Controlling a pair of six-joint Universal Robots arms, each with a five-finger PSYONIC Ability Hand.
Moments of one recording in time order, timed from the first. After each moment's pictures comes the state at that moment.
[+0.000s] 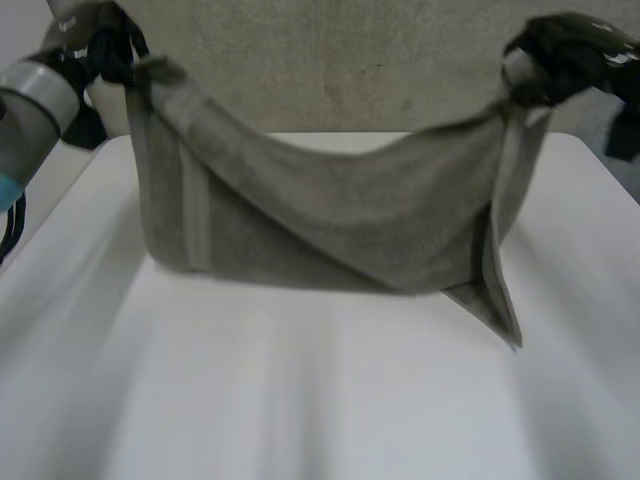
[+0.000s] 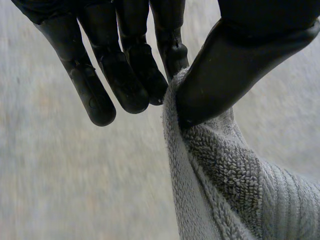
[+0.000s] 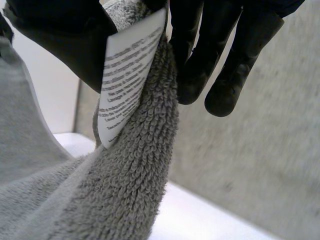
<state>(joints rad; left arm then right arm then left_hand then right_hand) 4.57 -2.19 -0.74 3.13 -1.31 2.88 1.60 -1.00 0.66 0.35 0.86 3.22 1.26 1.34 1.33 1.36 1.12 1.33 1.31 1.34 1.34 1.16</state>
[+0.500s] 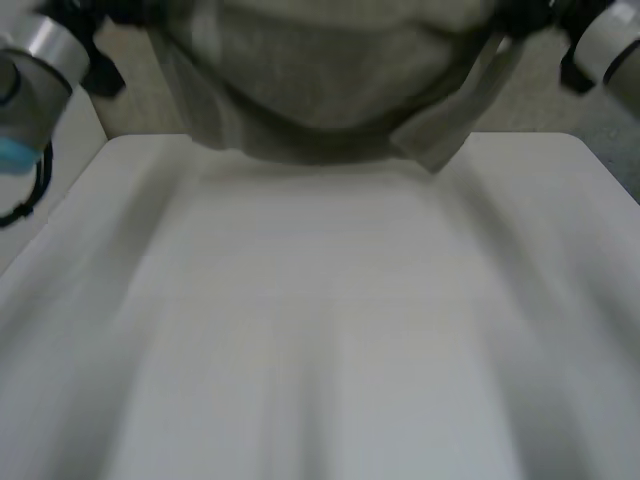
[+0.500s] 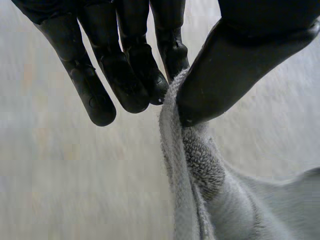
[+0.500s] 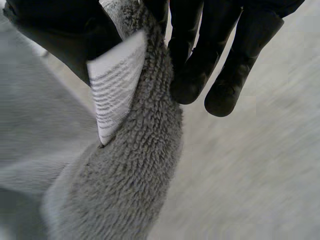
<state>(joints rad) 4.55 -2.31 -0.54 3.21 -1.22 2.69 1.75 -0.76 0.27 0.26 1.08 3.05 1.26 1.35 1.34 1.36 1.12 1.33 1.31 1.34 1.34 1.16</state>
